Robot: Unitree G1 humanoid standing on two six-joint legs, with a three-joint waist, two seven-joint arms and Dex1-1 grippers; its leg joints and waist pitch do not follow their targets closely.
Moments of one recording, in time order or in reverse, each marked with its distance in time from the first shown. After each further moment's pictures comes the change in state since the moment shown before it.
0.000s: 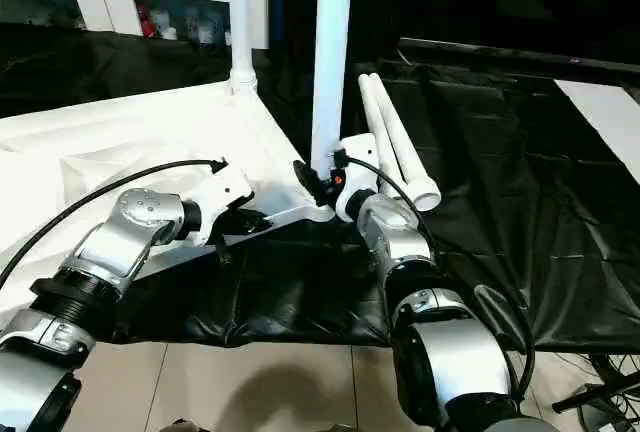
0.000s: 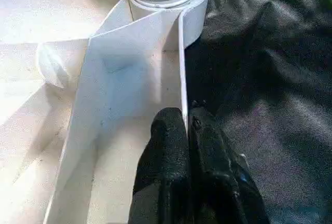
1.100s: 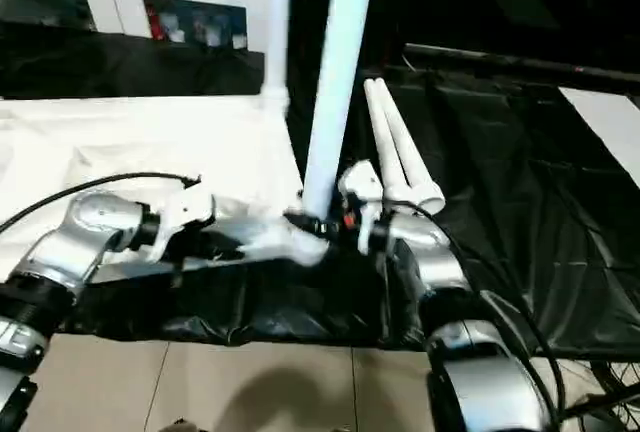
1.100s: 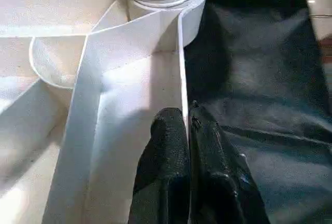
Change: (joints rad) left arm 0.027 0.161 -0.011 0.087 -0.086 -0.246 -0.395; right arm 0.197 -0.125 0.152 -0.241 -0.011 -0.020 0.605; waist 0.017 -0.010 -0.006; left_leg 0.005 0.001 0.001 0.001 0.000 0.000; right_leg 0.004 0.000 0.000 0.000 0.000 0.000
